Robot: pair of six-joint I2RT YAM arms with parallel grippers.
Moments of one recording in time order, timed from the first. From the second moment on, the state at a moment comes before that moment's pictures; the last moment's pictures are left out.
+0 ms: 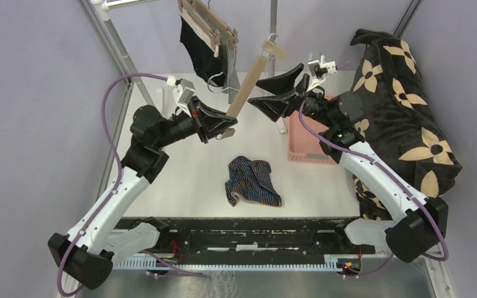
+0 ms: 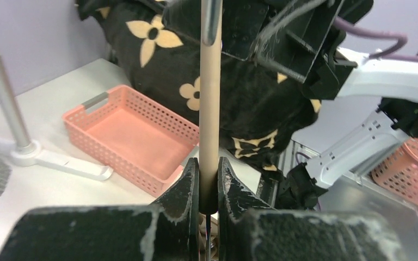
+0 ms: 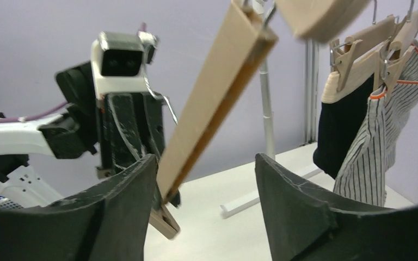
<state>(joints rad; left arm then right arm) -0.48 1.03 1.00 0.22 0.73 -0.41 0.50 1.26 1.13 0.66 -0.68 0.52</state>
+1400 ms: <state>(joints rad) -0.17 1.21 1.57 -1.01 -0.21 -0.30 0.83 1.62 1.09 -0.41 -0.09 -0.05</state>
